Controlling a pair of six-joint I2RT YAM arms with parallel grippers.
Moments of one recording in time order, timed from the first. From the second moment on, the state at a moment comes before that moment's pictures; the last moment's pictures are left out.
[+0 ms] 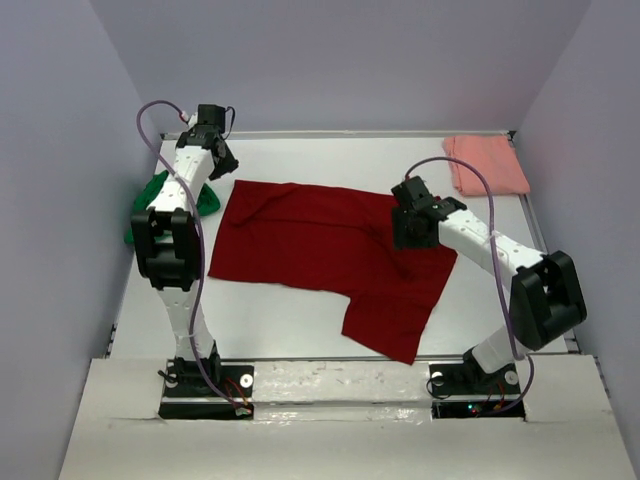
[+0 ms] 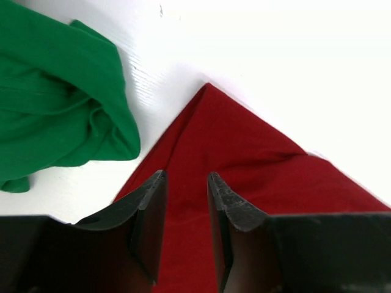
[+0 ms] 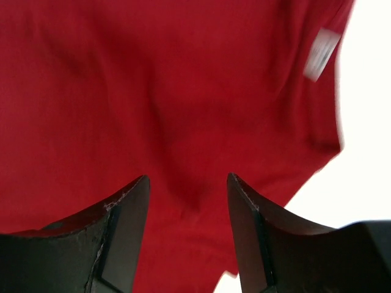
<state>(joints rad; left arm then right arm) -0.07 2.02 1.81 -0.72 -0.22 -0.53 0.45 1.59 1.20 -0.69 0.31 0.37</state>
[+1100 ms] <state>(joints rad) -0.21 2.04 1.75 -0.70 -0.10 -0.47 0.62 1.39 0.89 -0.70 0.32 0.65</state>
